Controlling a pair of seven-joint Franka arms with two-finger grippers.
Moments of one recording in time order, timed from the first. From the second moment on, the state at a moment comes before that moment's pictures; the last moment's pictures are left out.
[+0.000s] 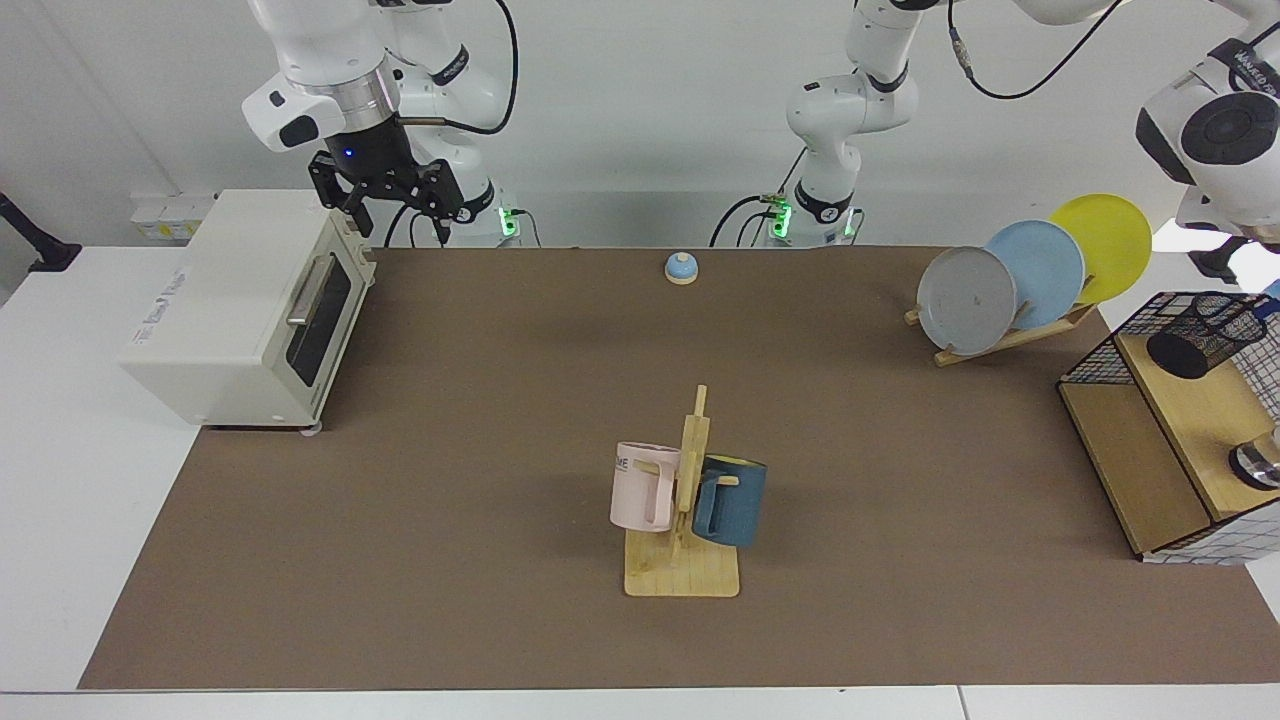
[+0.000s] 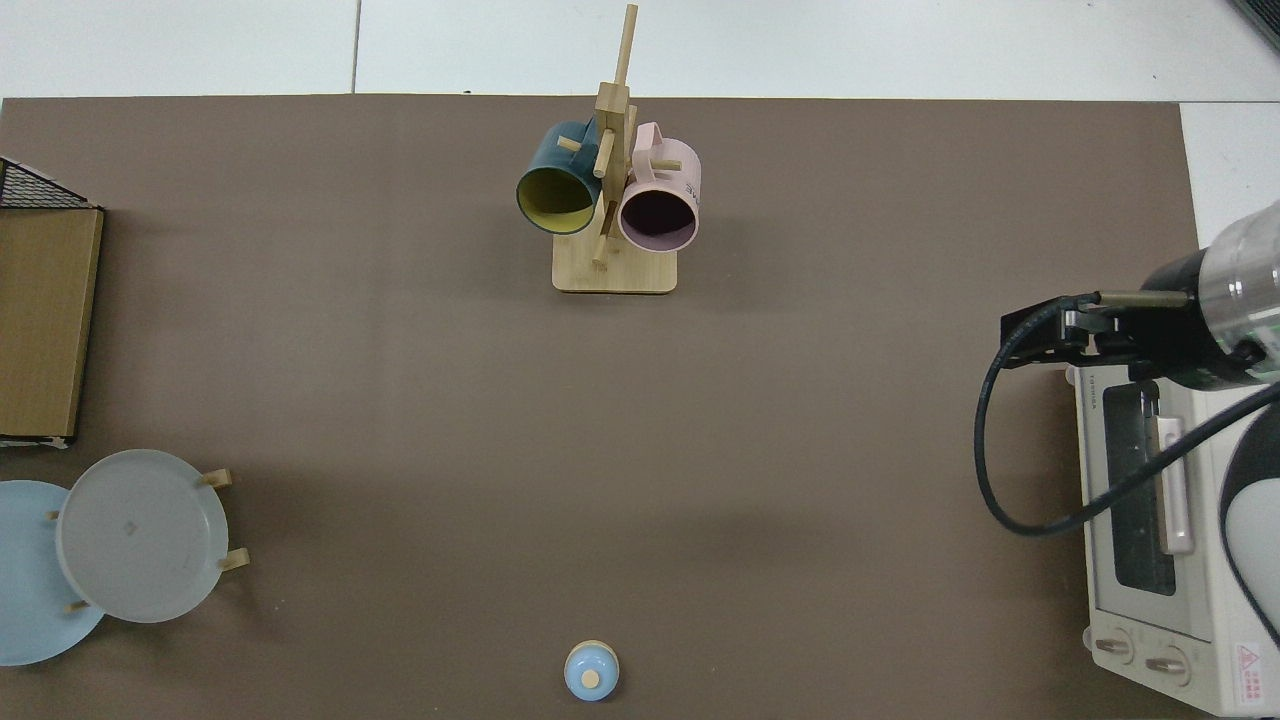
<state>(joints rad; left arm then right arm) 0.15 0.13 0.21 -1.68 0.99 2.04 1.57 0.05 0.00 0.11 -1.47 0.00 1.45 0.29</state>
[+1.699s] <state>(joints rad) 0.14 0.15 0.21 -1.78 0.90 2.04 1.57 0.05 0.00 0.11 -1.47 0.00 1.45 0.29</state>
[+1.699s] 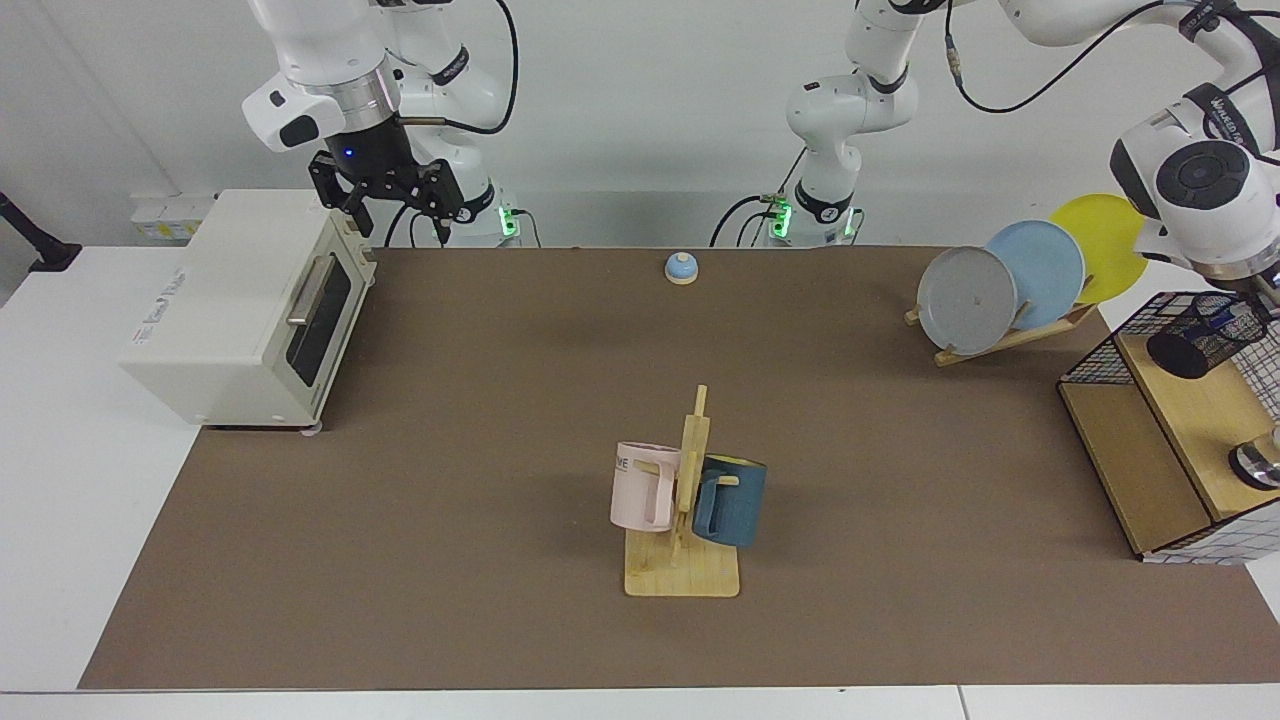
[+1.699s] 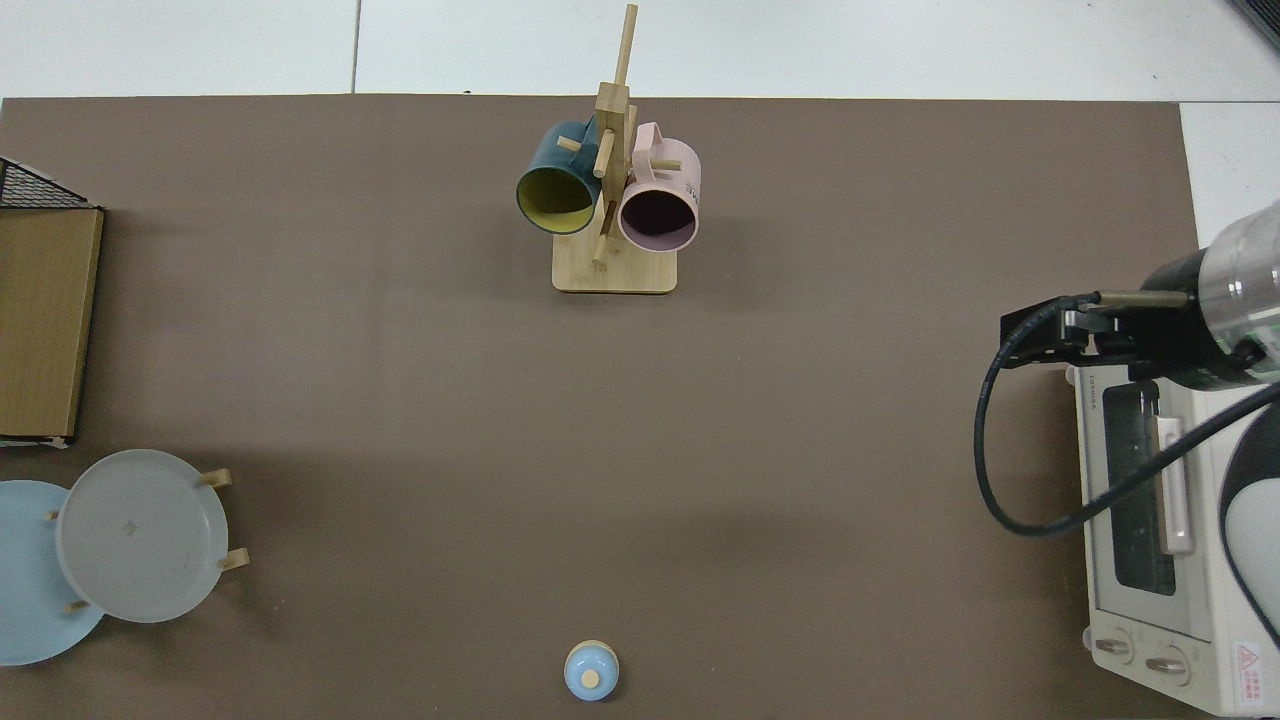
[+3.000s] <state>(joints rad) 0.14 0.15 0.22 -1.79 0.86 2.04 1.57 0.05 0.00 0.11 -1.47 0.00 1.45 0.29</state>
